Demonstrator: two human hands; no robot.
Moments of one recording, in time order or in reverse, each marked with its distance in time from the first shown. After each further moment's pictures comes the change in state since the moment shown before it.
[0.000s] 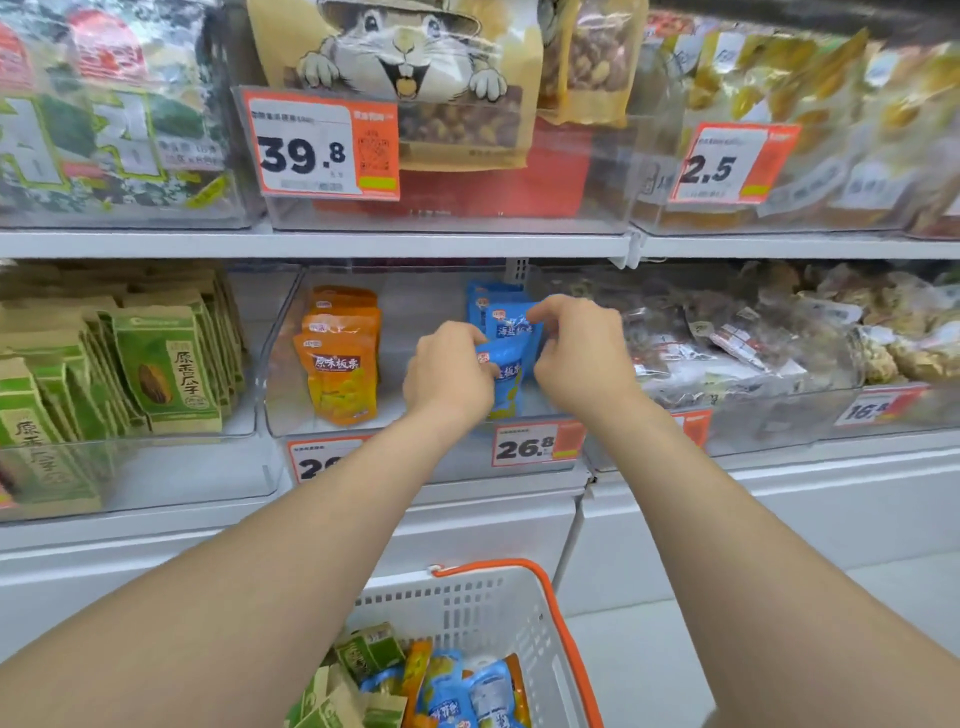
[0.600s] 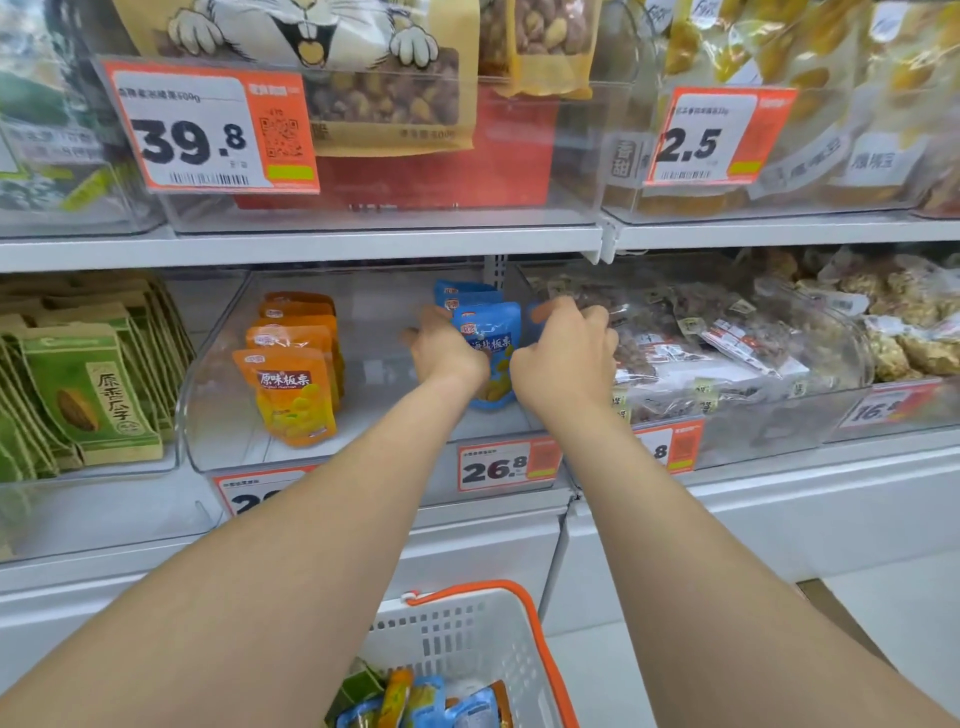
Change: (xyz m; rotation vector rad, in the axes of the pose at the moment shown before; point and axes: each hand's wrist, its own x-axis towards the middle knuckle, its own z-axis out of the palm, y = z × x) left_hand 0.061 0.026 0.066 -0.335 0.031 -0.285; right_hand 0.023 0.022 0.020 0.030 0.063 0.306
